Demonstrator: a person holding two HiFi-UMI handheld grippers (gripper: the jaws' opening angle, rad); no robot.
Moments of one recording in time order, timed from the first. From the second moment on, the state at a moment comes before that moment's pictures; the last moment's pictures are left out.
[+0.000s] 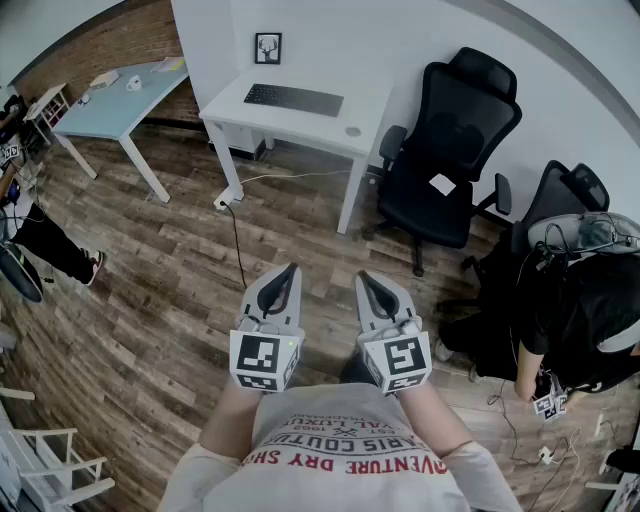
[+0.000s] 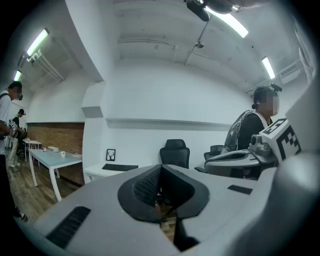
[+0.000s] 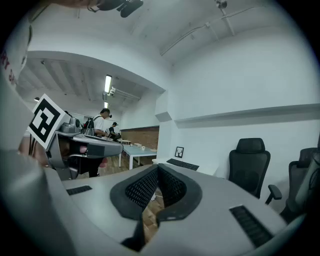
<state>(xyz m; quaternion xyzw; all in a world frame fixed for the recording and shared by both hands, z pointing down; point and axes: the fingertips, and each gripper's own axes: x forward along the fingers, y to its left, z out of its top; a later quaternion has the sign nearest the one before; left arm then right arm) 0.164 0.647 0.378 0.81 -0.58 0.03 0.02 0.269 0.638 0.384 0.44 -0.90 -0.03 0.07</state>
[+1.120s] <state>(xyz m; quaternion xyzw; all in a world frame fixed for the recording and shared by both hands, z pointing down) 0.101 0.585 0.409 0.78 -0.63 0.04 0.05 0.227 0.561 0.418 0.41 -0.91 0.01 0.07</state>
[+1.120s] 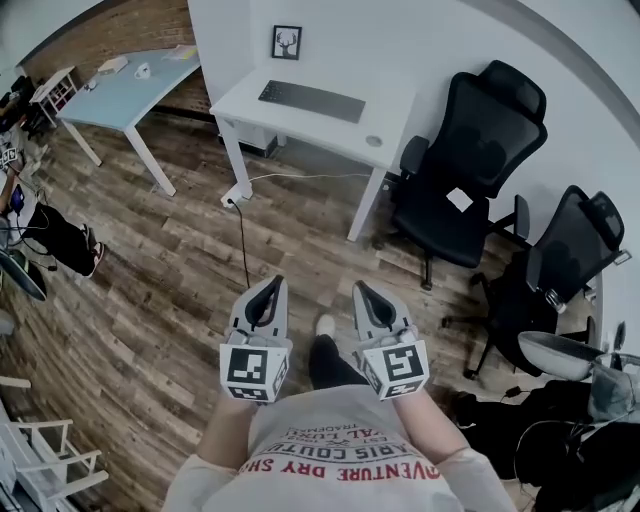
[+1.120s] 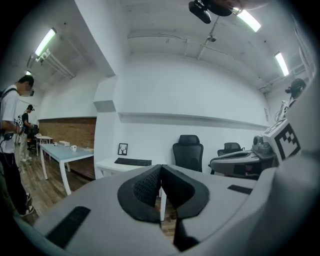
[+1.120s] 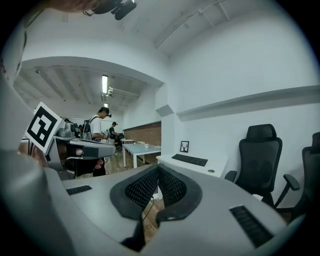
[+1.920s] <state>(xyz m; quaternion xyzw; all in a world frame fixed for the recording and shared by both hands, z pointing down) 0.030 0.326 0.409 0.72 -0.69 0.05 0.05 0.176 0.281 0.443 0.35 -0.93 0.07 0.08</state>
